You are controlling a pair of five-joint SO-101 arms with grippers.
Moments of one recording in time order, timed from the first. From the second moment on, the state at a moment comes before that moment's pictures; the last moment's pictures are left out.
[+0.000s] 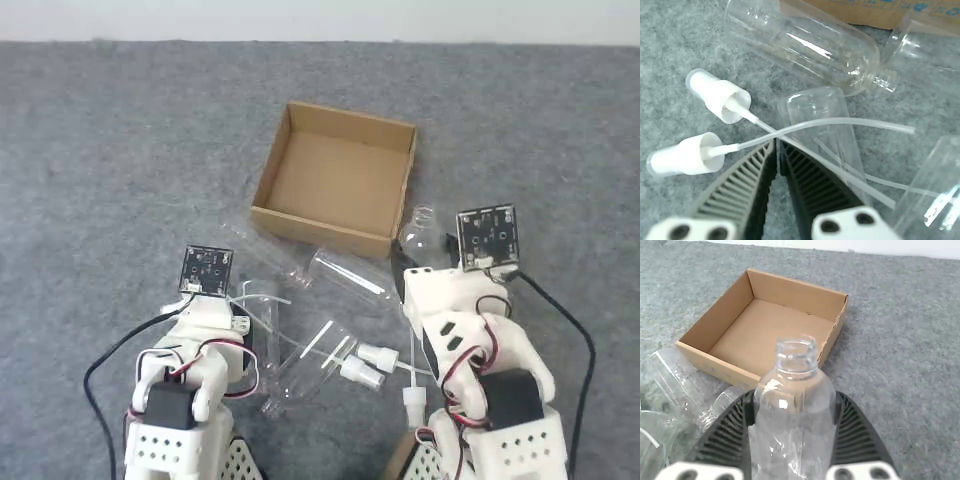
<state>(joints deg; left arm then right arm) 2.3 -103.3 97.1 72.4 6.8 -16.9 -82.6 66.1 55.7 -5.1</state>
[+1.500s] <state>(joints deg) 2.5 -103.3 97.1 72.4 6.8 -11.3 -103.1 83.1 43.8 -5.1</state>
